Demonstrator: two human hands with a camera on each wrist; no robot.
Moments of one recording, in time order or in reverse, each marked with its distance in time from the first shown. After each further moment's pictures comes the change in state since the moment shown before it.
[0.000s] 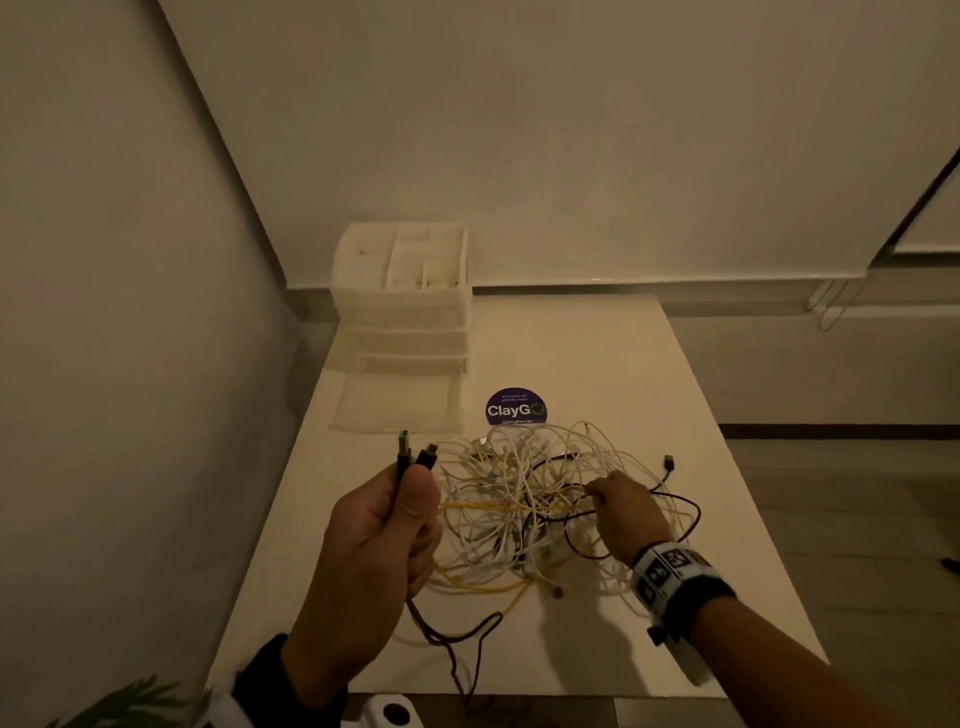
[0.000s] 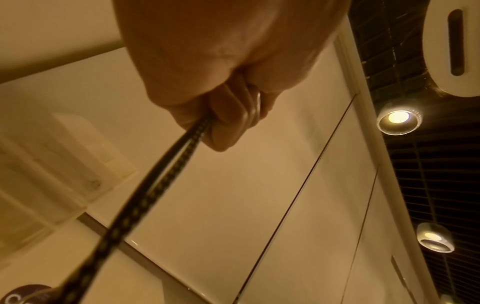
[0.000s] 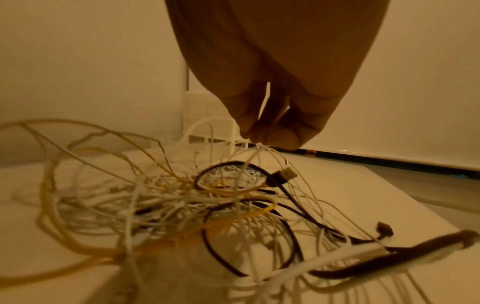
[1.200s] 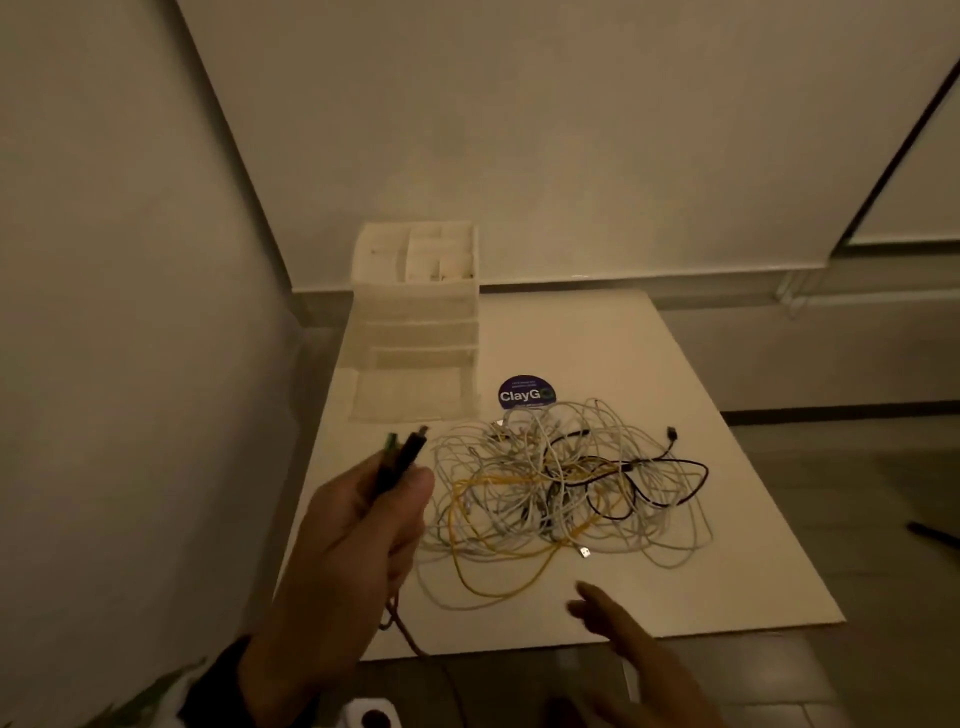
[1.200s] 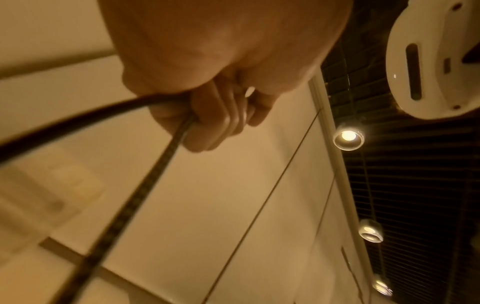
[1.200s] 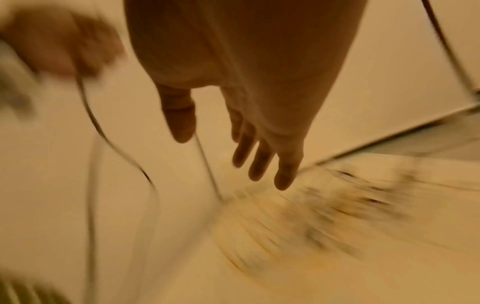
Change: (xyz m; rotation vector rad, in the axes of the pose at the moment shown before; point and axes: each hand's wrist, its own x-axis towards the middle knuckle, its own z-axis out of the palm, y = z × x) left_hand -0.067 0.043 -0.063 0.083 -0.069 -0.008; right_hand -0.230 -0.116 -0.016 0.910 -0.309 -0.002
